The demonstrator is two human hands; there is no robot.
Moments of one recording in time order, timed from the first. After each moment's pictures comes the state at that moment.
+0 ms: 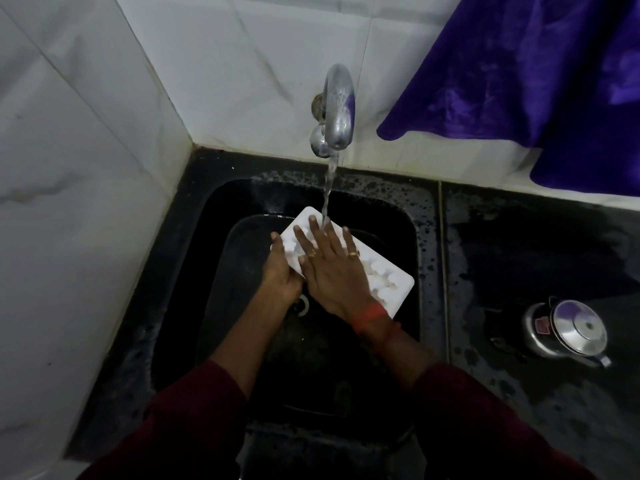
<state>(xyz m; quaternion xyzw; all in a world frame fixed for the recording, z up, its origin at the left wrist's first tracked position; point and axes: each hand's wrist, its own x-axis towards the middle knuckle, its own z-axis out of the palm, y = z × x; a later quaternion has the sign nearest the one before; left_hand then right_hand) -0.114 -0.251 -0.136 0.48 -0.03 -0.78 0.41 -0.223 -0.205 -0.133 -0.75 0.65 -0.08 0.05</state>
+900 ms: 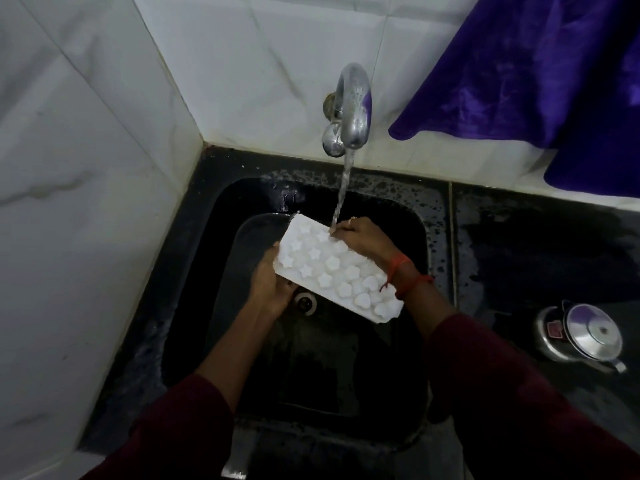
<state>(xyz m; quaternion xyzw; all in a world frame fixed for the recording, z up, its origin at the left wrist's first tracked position) -0.076 -0.240 -0.154 0.51 -0.10 -0.74 0.42 -0.273 -0.275 -0.111 -0.52 0.69 -0.17 0.47</state>
